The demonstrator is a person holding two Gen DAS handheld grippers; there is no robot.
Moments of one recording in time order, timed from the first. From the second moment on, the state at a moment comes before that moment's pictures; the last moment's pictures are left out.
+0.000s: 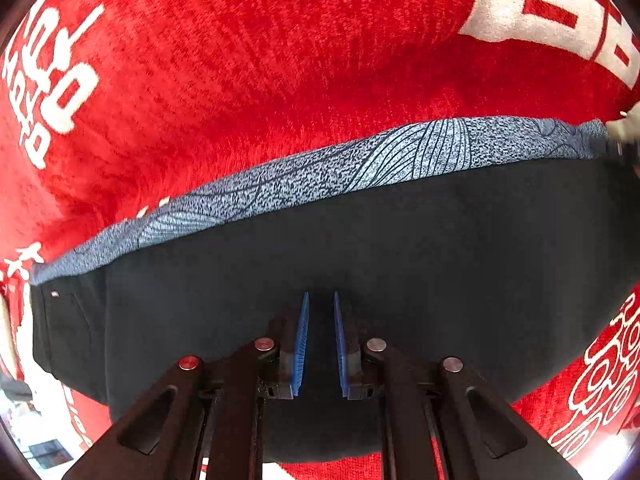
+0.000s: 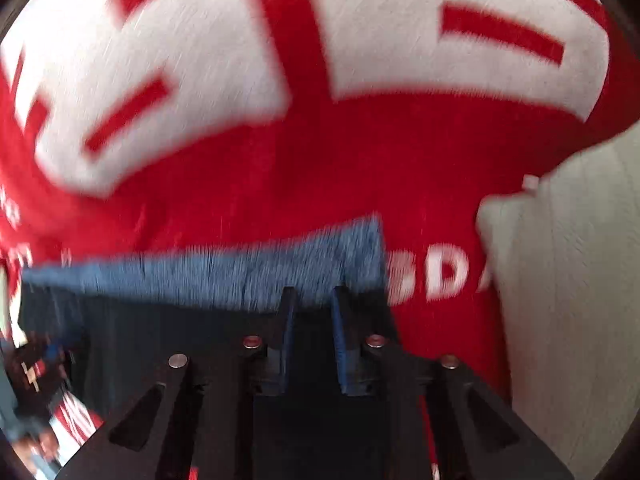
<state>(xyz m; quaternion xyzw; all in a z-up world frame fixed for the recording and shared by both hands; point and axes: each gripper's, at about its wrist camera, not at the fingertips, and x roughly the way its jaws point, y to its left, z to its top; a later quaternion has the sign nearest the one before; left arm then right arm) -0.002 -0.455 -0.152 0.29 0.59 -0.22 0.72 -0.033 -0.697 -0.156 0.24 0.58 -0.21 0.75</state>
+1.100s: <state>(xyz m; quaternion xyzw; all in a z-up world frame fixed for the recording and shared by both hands) 0.201 -0.212 -0.170 0.23 0.60 -0.12 0.76 -0.008 -0.425 -0.134 0.33 0.57 -0.10 0.75</state>
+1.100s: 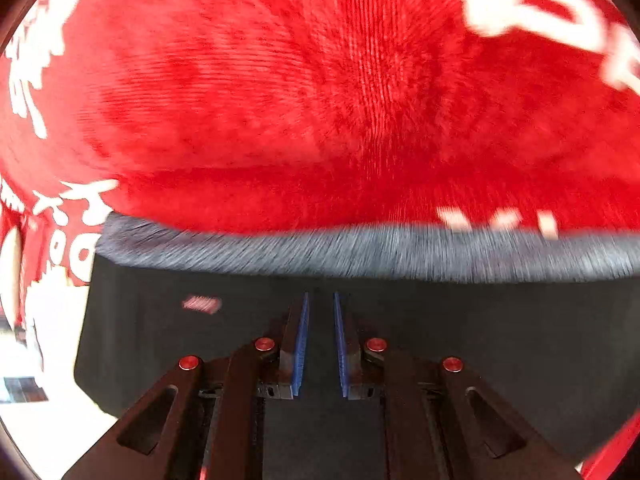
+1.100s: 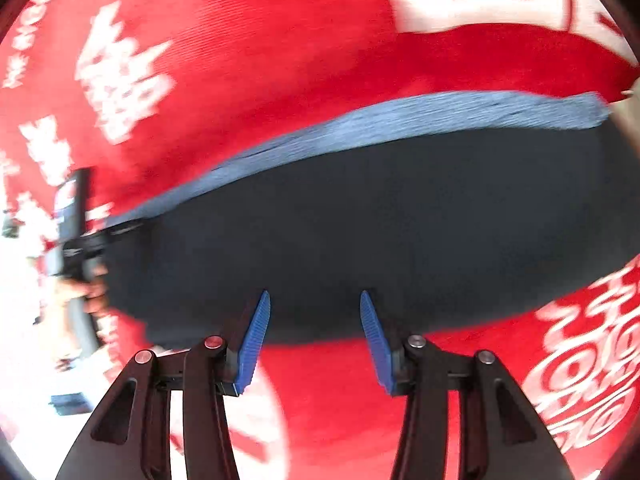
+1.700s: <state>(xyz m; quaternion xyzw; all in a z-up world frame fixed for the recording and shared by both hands) 0.188 -0.102 -0.186 0.23 0.59 -0.17 0.75 0.043 -0.282 -0.217 0.53 0.51 0.01 0.68</state>
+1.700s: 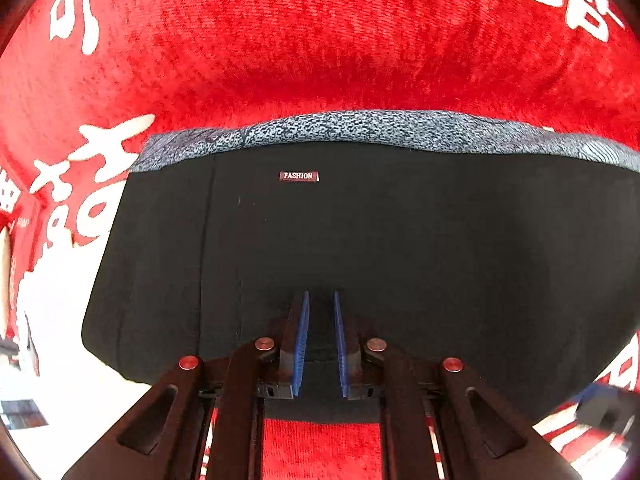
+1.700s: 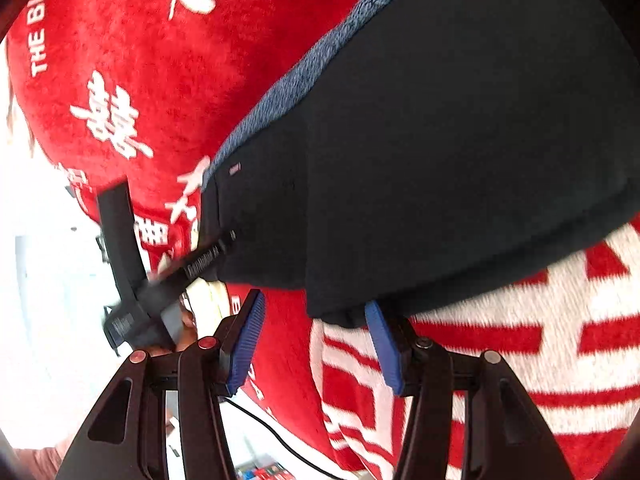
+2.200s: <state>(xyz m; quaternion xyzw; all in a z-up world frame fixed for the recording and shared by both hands) 0.162 -0.111 -0.176 0.27 0.58 -0.19 0.74 0.020 -0.285 -0.210 0.50 0.56 -0.03 0.66</state>
